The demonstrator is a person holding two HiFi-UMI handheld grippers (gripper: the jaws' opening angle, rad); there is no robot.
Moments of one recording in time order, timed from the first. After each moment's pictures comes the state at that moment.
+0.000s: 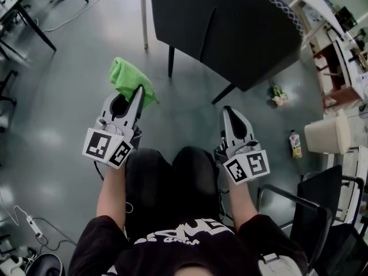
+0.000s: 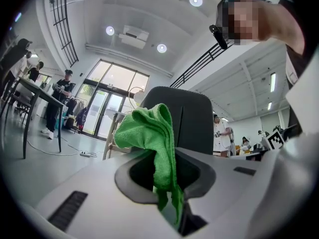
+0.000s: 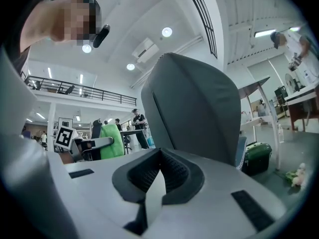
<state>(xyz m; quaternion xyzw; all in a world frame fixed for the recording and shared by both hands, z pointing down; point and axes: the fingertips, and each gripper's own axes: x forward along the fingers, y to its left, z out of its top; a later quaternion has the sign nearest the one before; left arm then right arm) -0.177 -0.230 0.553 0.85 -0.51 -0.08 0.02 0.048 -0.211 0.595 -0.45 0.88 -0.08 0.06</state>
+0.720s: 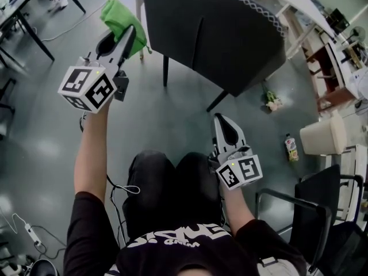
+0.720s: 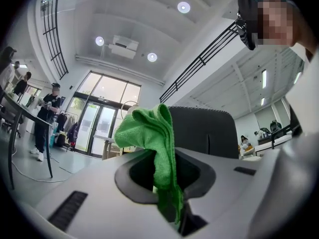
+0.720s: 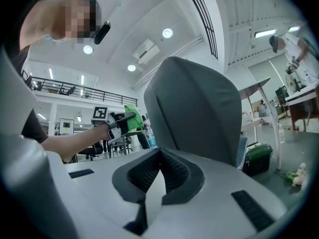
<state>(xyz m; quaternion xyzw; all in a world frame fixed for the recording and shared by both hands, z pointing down) -0.195 -0.334 0.428 0.86 -0.49 -0.10 -0.06 0.041 -0.198 0.588 -0.45 0.89 -0.08 0.07</state>
